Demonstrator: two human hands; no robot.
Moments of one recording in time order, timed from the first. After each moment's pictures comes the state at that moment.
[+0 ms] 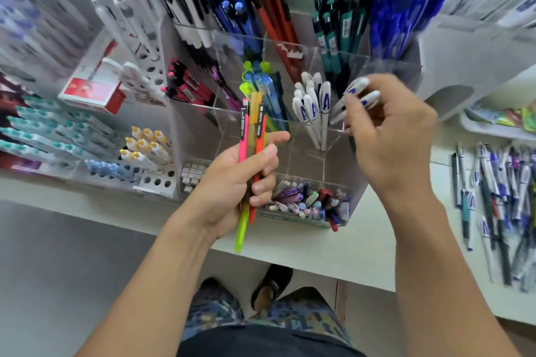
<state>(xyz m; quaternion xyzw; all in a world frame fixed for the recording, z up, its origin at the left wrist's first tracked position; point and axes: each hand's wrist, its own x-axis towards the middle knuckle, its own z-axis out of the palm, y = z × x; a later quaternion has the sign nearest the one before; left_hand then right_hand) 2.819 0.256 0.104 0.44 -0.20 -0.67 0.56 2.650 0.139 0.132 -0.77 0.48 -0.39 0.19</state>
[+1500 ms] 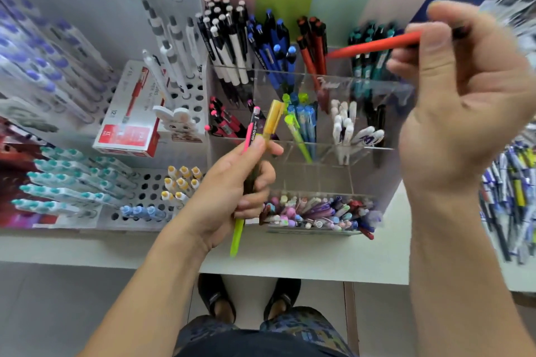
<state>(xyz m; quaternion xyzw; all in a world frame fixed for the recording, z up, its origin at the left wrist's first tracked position) 2.910 0.256 0.121 0.42 -0.24 -0.71 0.51 2.731 0.164 0.201 -0.61 0.39 -0.65 0.24</state>
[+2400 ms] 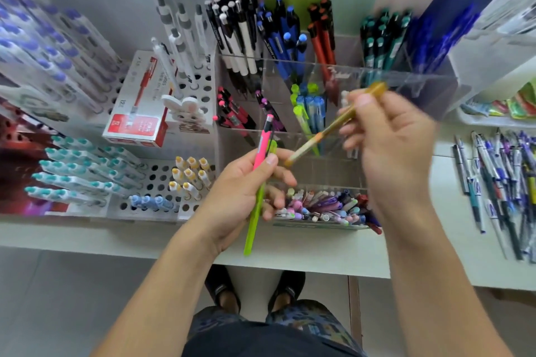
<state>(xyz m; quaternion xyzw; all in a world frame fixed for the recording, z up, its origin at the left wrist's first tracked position) 2.901 0.268 0.107 0.49 -0.26 -0.67 0.49 2.739 0.190 0.158 -0.53 0.52 -0.49 0.45</state>
